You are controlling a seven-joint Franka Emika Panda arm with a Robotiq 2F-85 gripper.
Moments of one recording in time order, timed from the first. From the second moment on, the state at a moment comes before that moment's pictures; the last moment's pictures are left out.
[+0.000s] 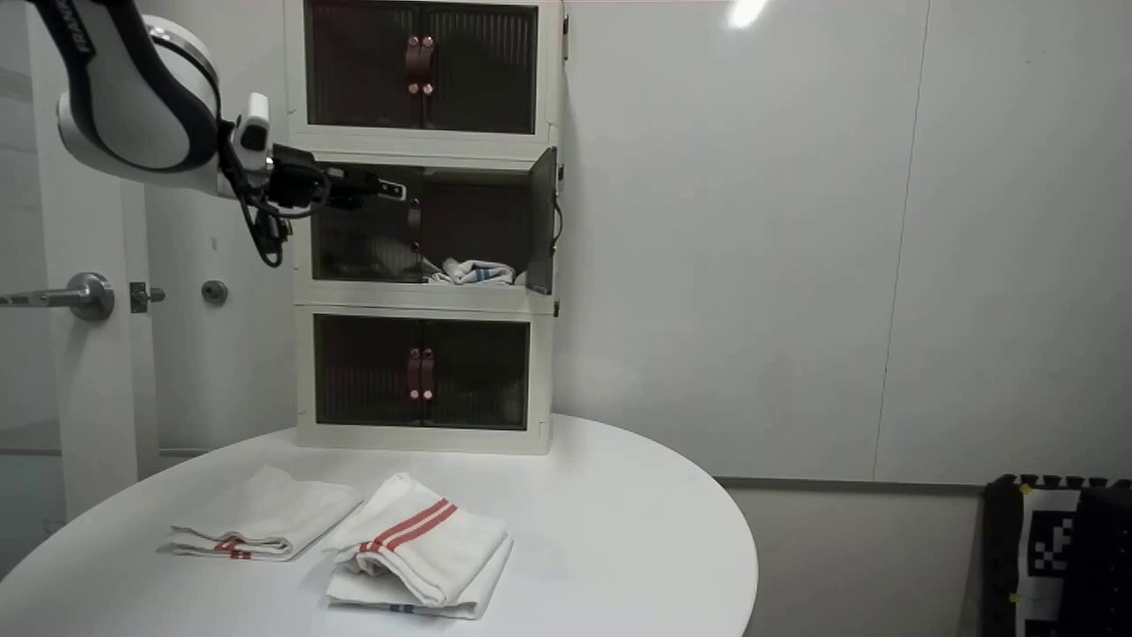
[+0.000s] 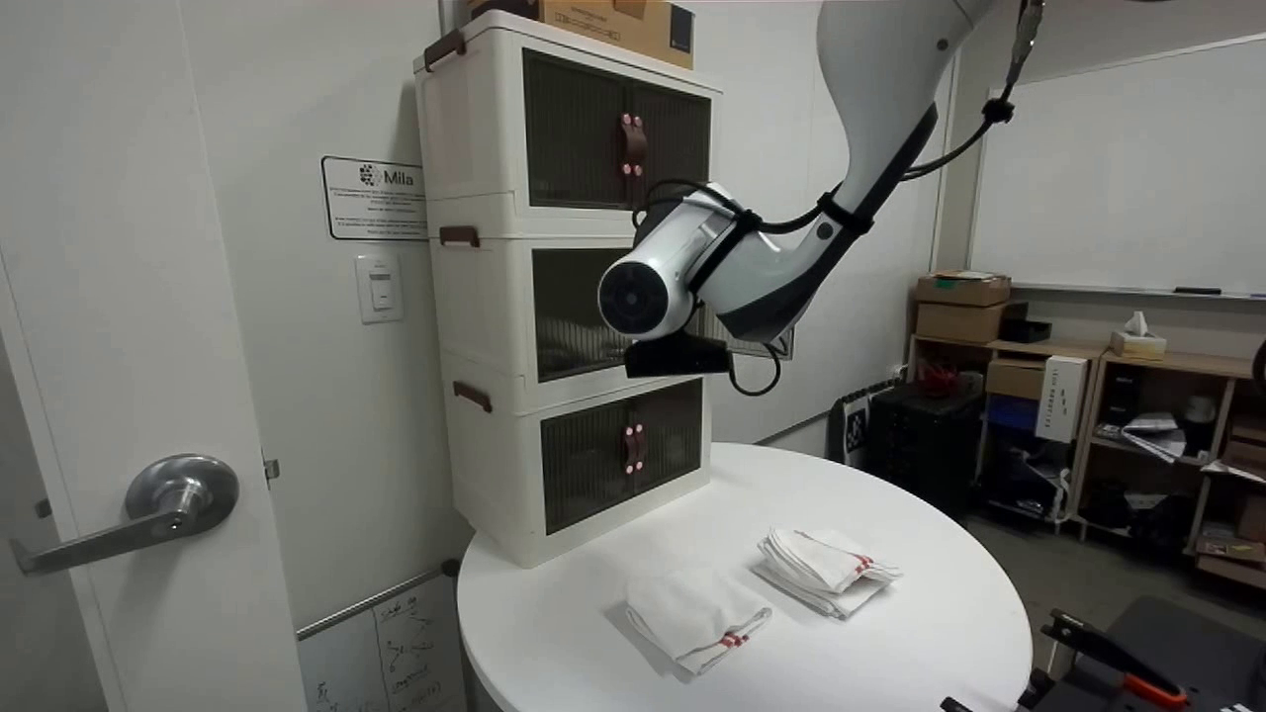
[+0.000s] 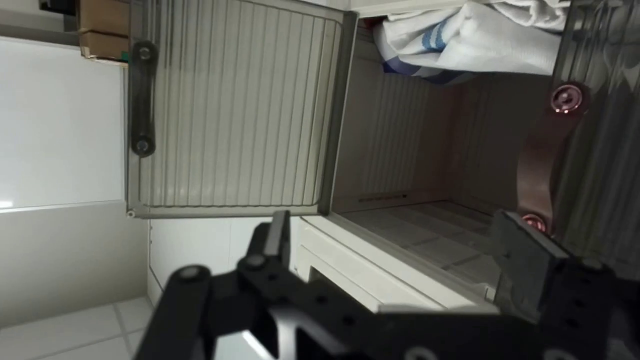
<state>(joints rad) 0.11 0.31 0.20 -2.05 -1.93 1.95 2.30</state>
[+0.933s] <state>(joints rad) 0.08 0.49 0.16 -1.85 -1.99 2.07 2.38</state>
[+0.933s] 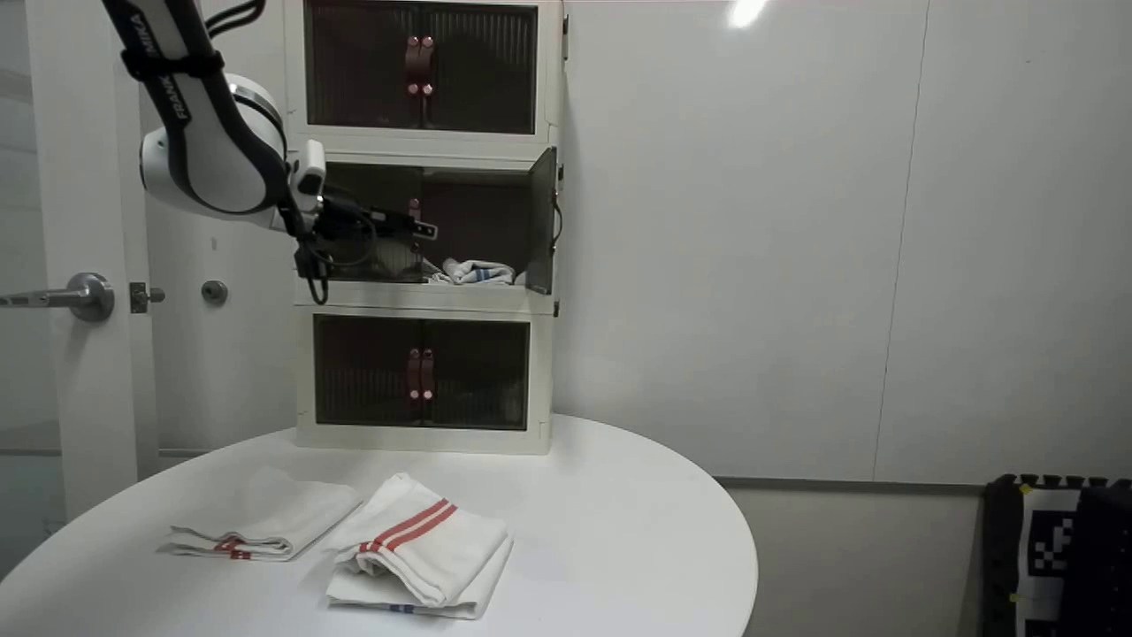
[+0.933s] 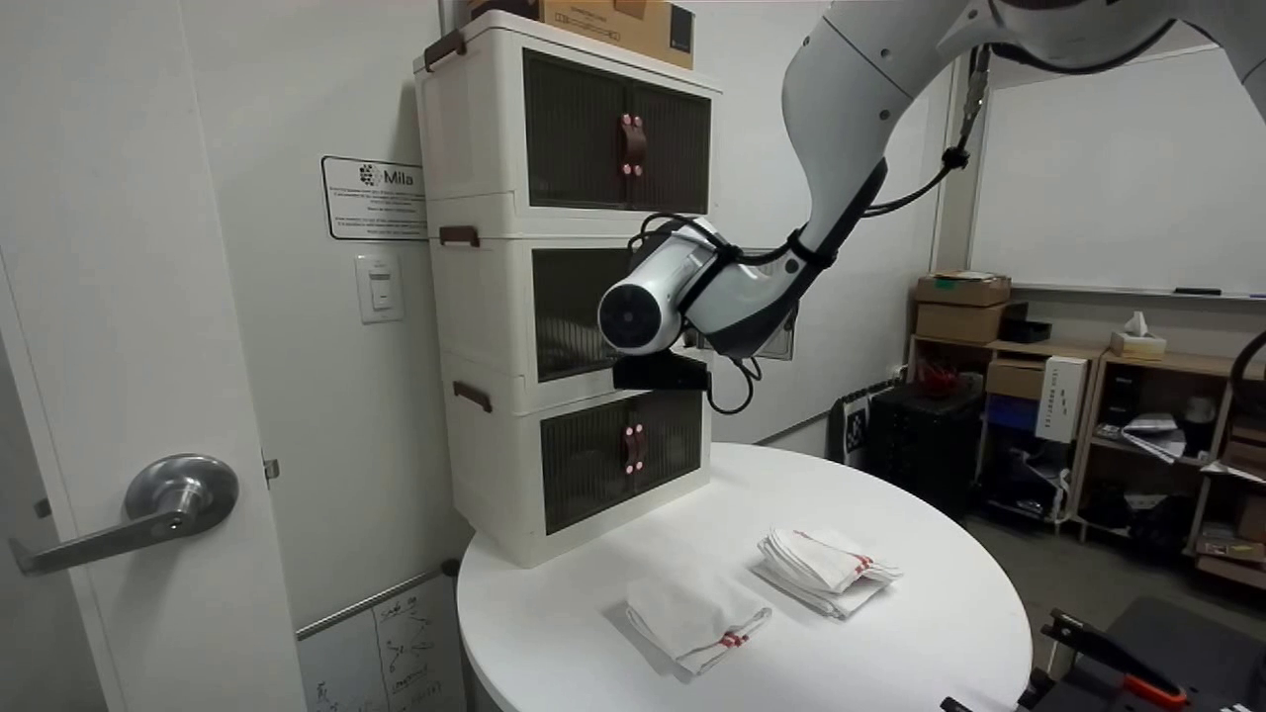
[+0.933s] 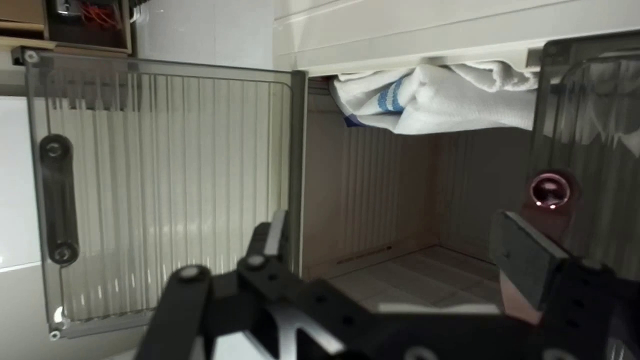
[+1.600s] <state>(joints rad) 0.08 0.52 0.15 -1.80 -2.01 2.14 2.38</state>
